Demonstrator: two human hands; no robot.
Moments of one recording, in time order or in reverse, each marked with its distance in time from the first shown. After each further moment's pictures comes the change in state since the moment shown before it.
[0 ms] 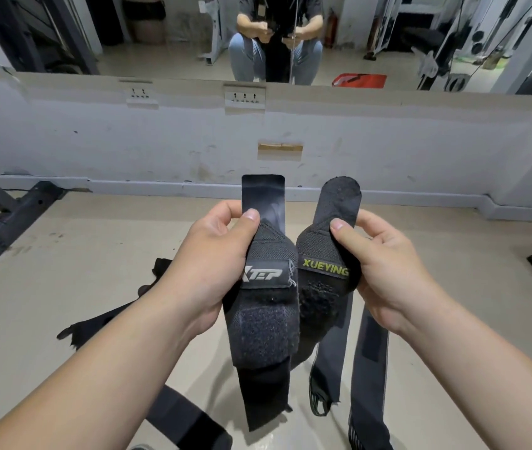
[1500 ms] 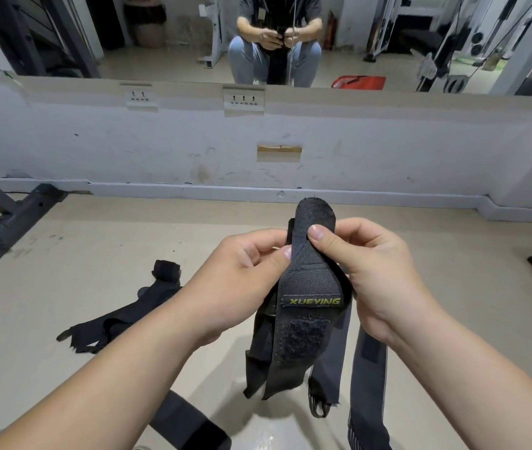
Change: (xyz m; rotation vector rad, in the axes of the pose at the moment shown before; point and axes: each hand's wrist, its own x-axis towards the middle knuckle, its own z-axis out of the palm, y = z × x) left_hand -0.025 0.005 0.019 0.268 -0.258 0.003; right_hand -0.022 -0.010 0.017 0.000 0.018 -0.032
